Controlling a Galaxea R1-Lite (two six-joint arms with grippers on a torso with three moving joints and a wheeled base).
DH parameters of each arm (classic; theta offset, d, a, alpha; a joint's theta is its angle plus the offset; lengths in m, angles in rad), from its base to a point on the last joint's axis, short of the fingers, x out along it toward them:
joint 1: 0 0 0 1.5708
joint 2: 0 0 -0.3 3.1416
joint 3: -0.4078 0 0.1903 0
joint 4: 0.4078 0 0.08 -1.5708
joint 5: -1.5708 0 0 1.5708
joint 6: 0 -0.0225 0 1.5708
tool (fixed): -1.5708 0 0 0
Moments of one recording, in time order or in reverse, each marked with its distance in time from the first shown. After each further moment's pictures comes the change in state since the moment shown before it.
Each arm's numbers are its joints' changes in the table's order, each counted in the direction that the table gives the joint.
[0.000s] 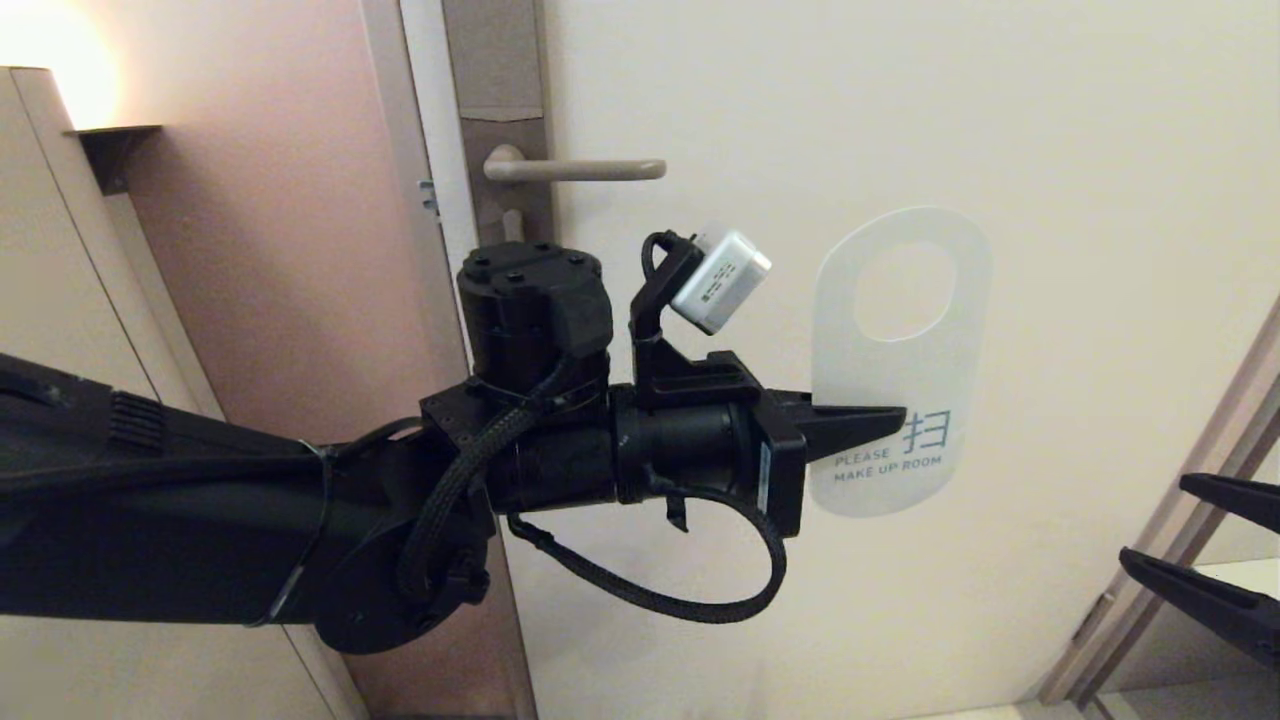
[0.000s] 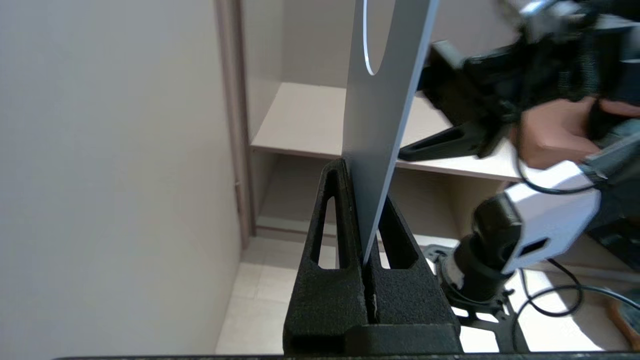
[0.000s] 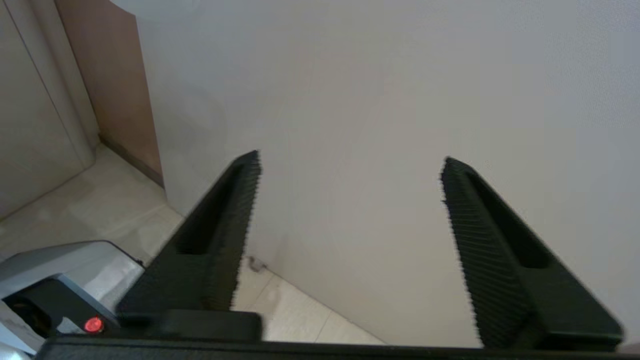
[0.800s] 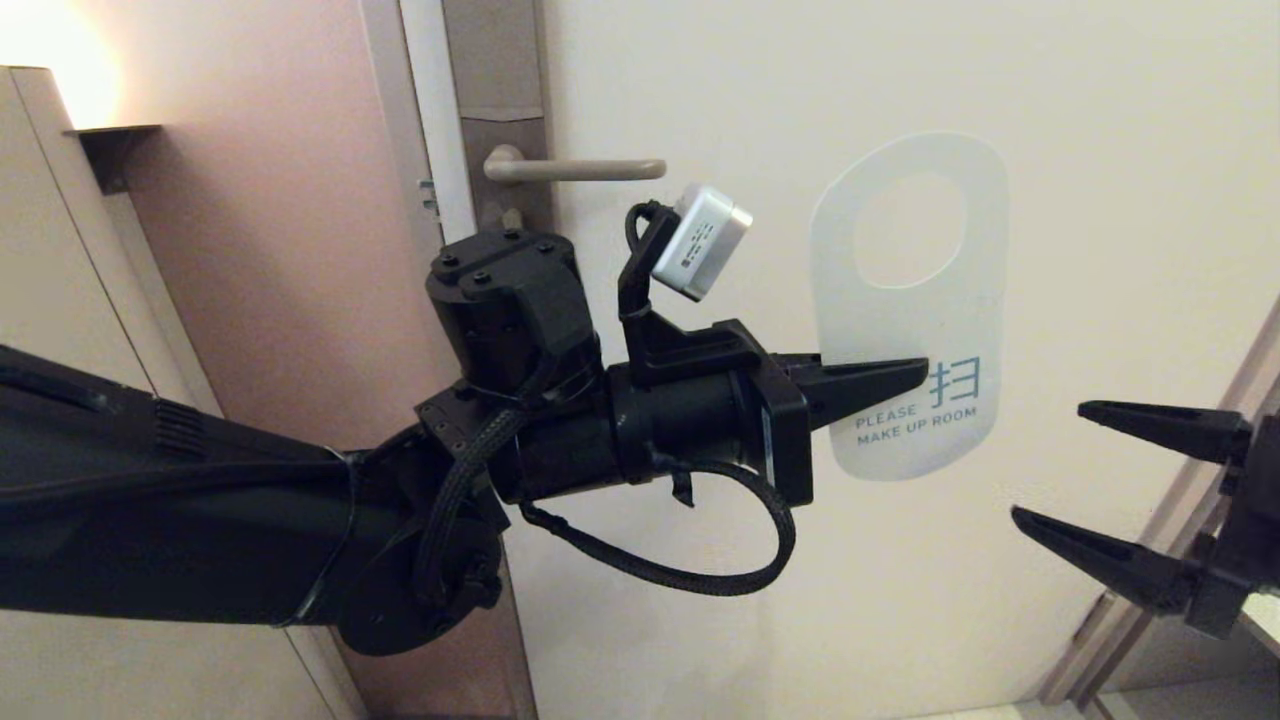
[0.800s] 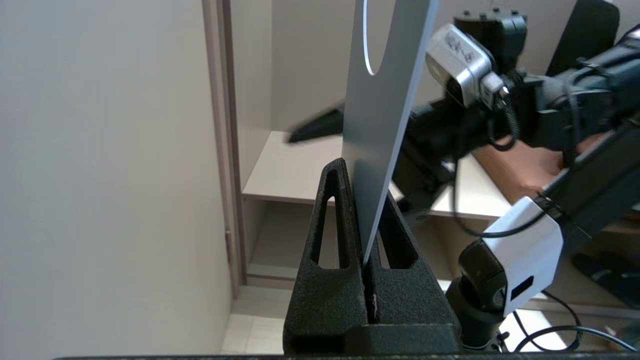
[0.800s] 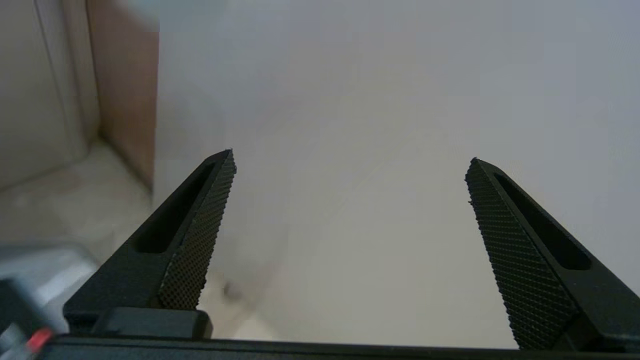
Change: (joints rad) left arm -0.001 -0.025 0.001 -0.191 0.008 0.095; right arm 0.144 -0.222 -0.029 -0.249 0.002 0.097
